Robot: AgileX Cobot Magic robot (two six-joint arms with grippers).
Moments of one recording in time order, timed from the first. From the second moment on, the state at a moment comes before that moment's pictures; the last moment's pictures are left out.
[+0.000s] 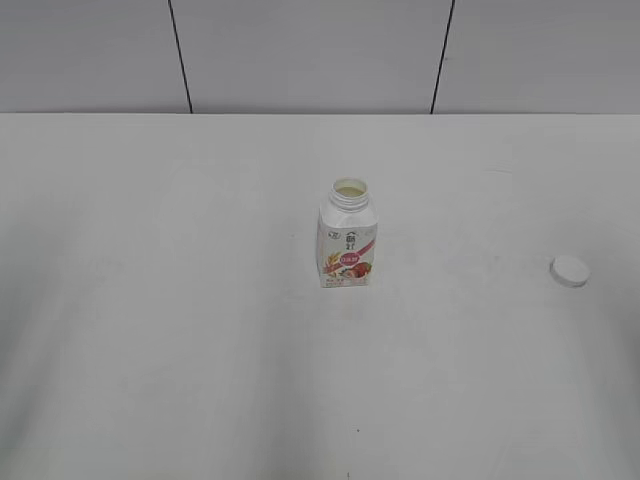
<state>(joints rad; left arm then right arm) -0.31 0.75 -0.69 0.15 1.09 -0.29 -0.02 0.68 -0.78 0.13 1.22 -0.13</state>
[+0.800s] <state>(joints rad) -0.31 0.07 -0.53 0.15 1.07 -0.29 -0.02 0.12 -0.56 0.13 1.10 -0.15</state>
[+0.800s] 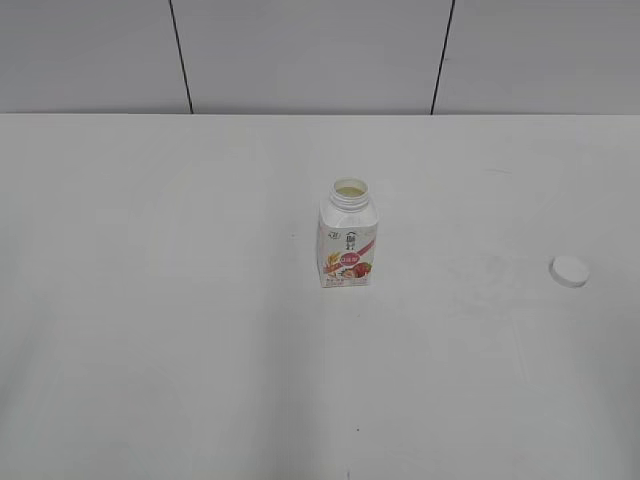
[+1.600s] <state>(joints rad) -0.31 -0.01 -0.52 0.05 1.06 -0.11 -0.02 -0.01 -0.51 0.10 1.08 -0.15</state>
